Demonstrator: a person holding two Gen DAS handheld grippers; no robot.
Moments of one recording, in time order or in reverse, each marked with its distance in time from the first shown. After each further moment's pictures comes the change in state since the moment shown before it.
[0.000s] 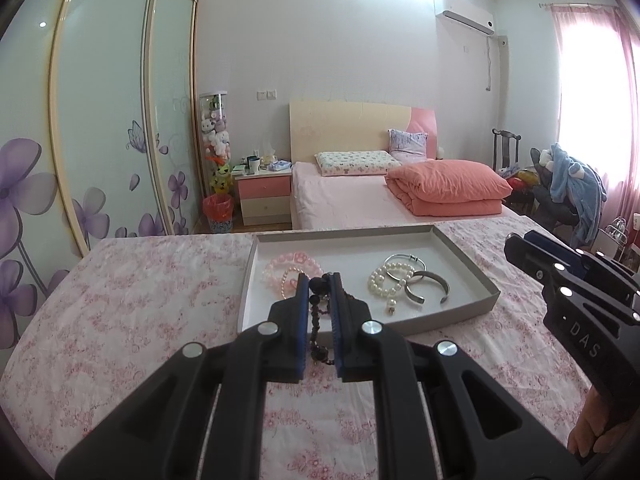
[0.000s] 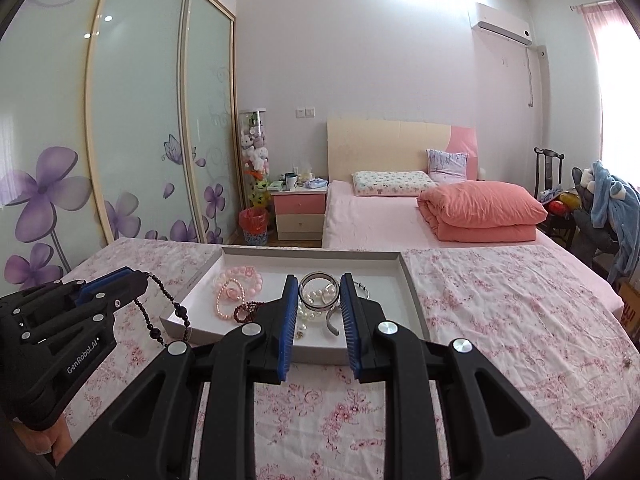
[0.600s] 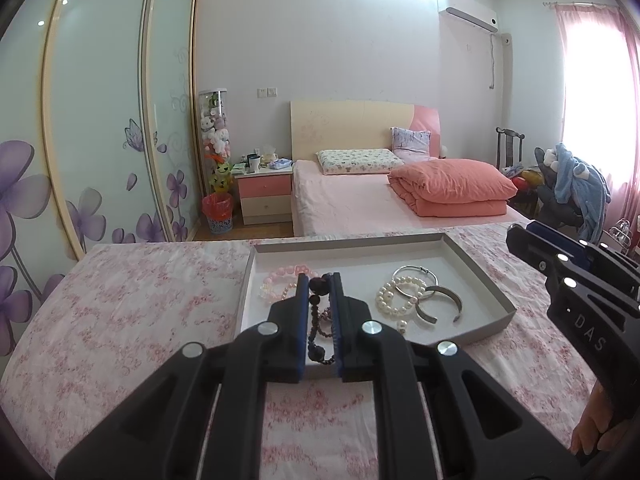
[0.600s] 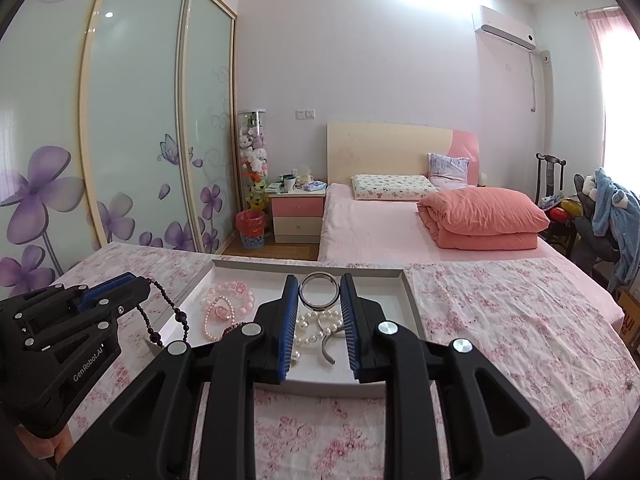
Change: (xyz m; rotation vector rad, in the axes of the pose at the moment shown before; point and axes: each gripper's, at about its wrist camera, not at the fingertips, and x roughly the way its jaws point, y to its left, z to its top) left arm 0.039 0.002 0.019 -0.001 0.015 0.005; right arm 0.034 -0.003 0.020 -0.009 0.001 -0.008
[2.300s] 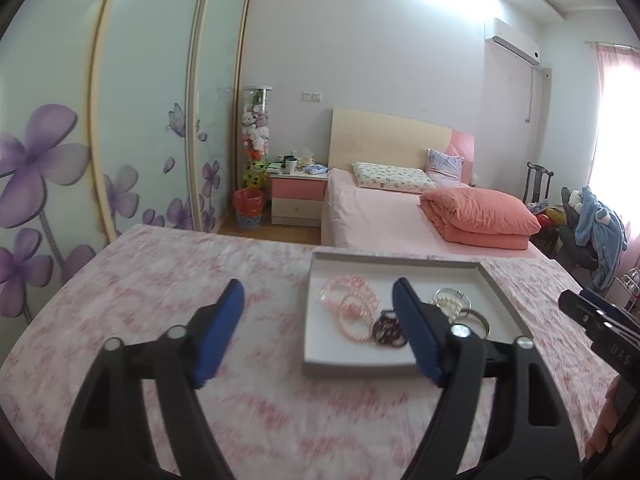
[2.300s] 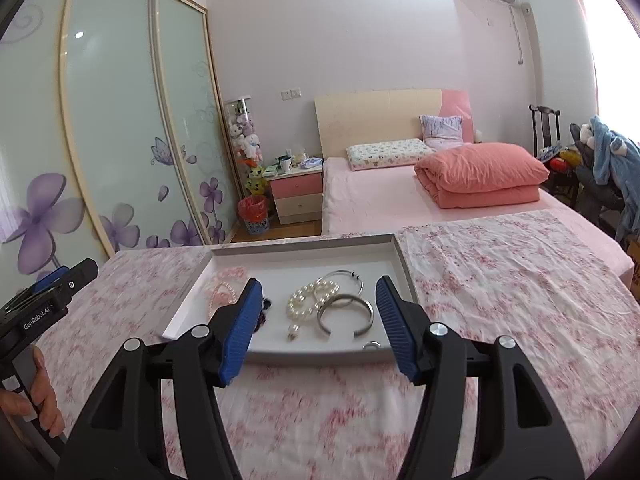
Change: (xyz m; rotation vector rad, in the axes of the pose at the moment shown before) left arm -0.042 0.075 -0.003 -0.149 -0.029 0.083; right arm -0.028 -0.019 -0.013 0.124 0.091 0.024
